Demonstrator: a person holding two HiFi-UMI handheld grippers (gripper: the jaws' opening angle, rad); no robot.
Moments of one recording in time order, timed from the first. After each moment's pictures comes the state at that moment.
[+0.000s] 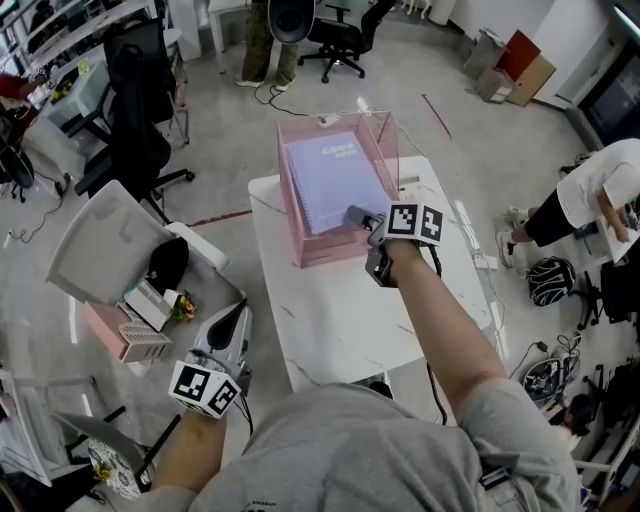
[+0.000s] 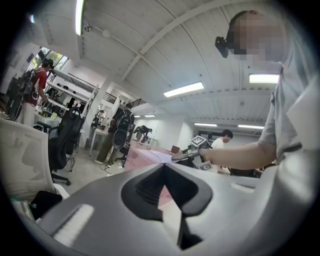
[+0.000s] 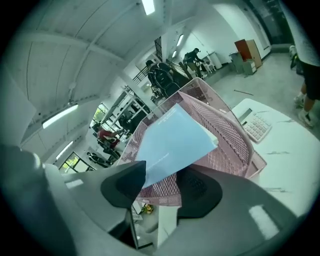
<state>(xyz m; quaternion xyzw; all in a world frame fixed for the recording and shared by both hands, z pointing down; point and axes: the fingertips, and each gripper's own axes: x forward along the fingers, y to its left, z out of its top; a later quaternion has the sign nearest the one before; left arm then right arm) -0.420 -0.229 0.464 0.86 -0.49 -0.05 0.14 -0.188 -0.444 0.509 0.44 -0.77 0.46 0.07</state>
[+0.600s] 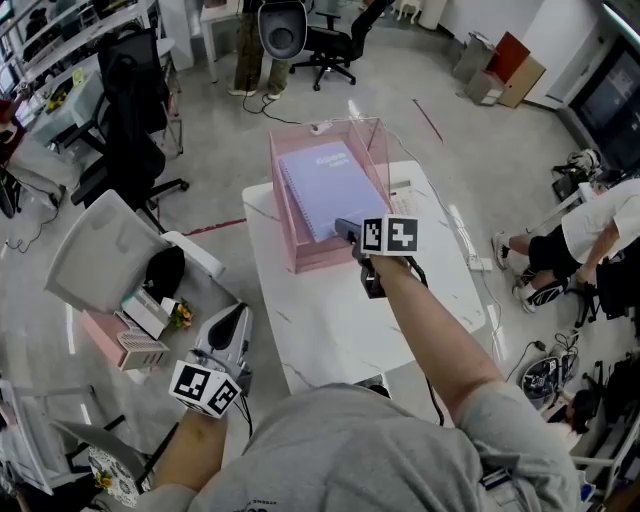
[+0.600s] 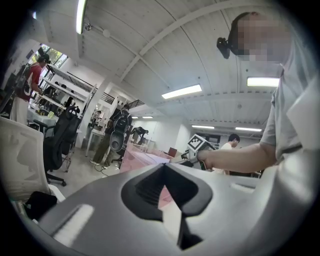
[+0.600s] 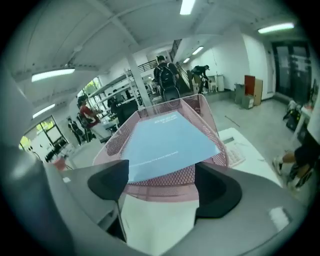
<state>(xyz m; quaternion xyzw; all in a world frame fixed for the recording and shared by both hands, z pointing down) -0.409 -0.234 0.454 0.87 -0.47 -0.06 0.13 -0.172 -0.429 0.504 0.53 -0.76 0.32 0.21</state>
